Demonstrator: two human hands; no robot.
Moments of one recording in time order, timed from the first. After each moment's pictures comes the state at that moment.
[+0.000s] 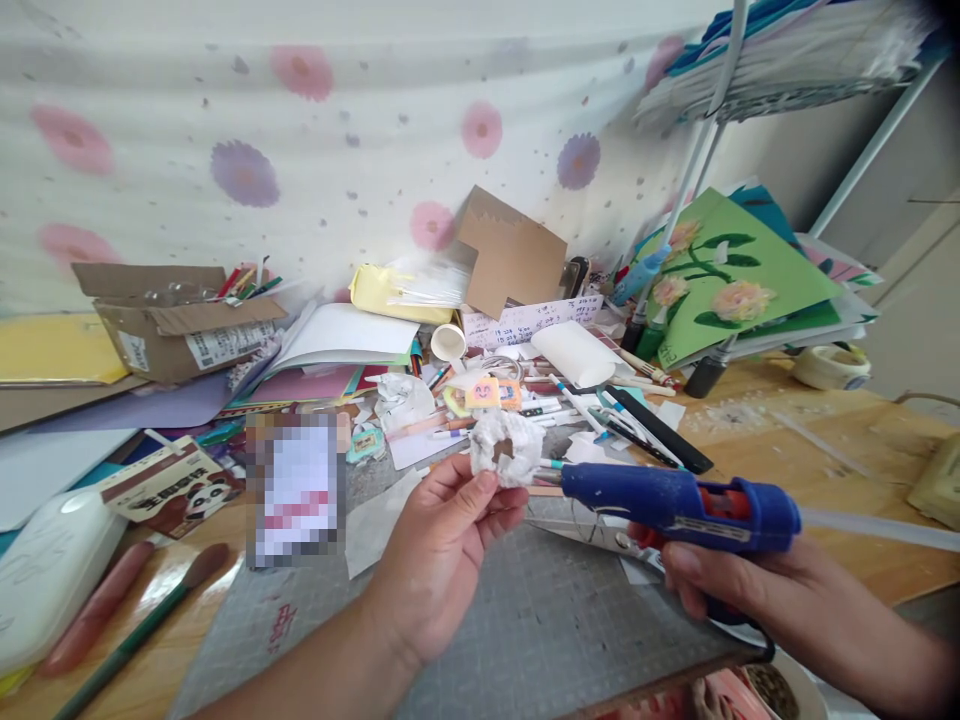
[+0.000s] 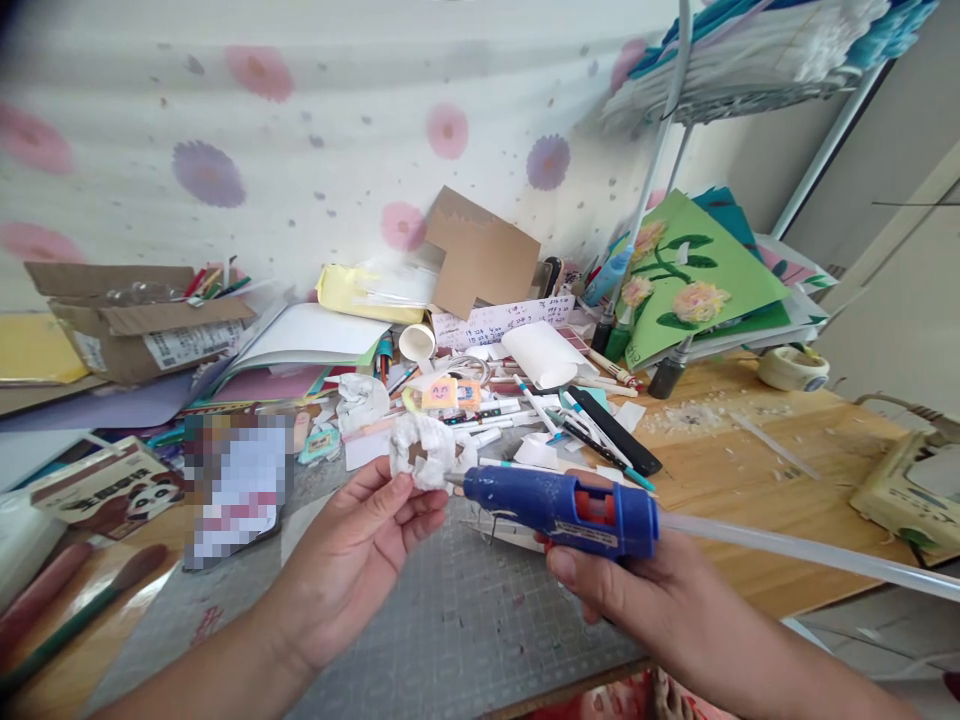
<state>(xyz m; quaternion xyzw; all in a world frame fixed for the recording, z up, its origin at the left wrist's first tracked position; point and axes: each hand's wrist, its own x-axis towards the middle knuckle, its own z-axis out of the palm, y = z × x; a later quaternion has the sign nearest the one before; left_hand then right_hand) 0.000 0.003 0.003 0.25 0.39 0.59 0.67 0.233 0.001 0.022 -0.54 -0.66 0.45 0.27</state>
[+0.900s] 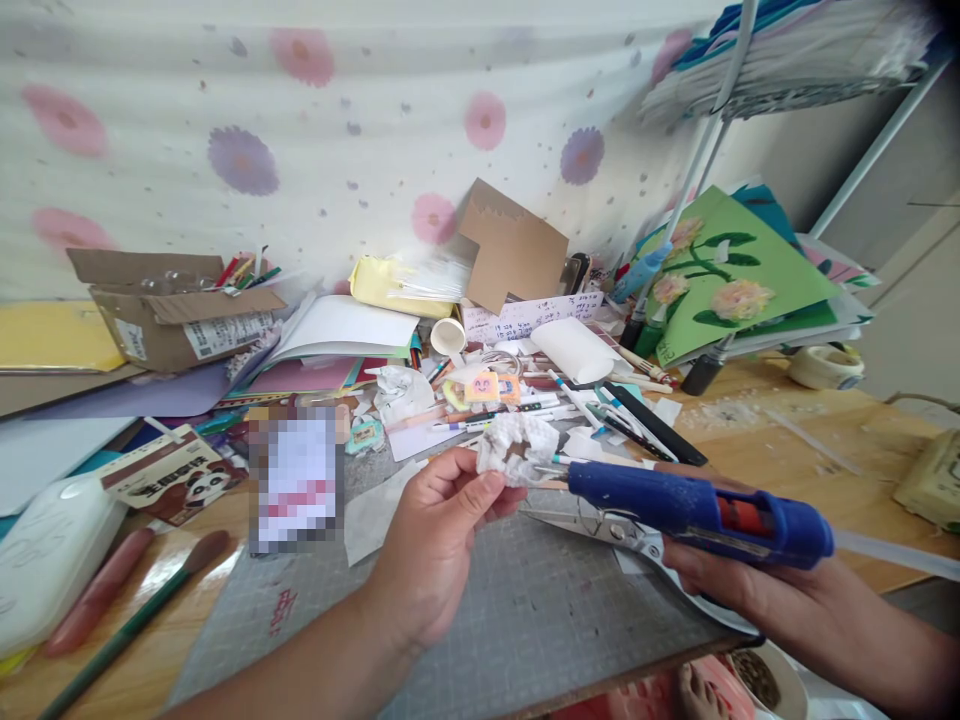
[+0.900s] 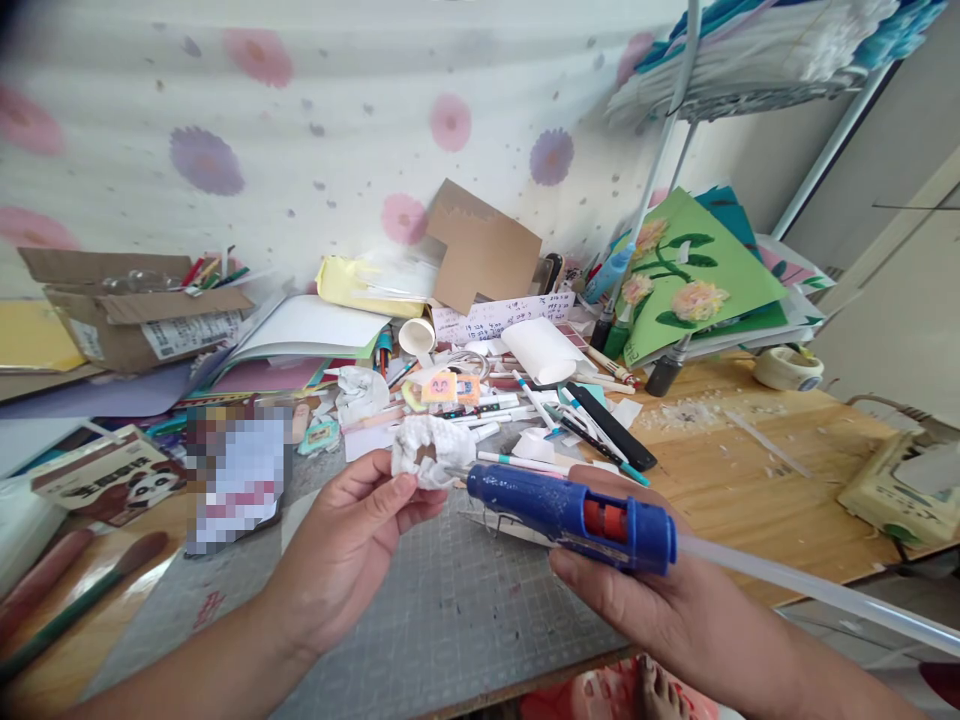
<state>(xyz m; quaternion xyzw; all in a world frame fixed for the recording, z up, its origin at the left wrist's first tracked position) 0.000 -0.001 0.005 0.34 0.40 0.59 0.61 0.245 0.001 0.013 -0.53 -0.72 0.28 0.34</state>
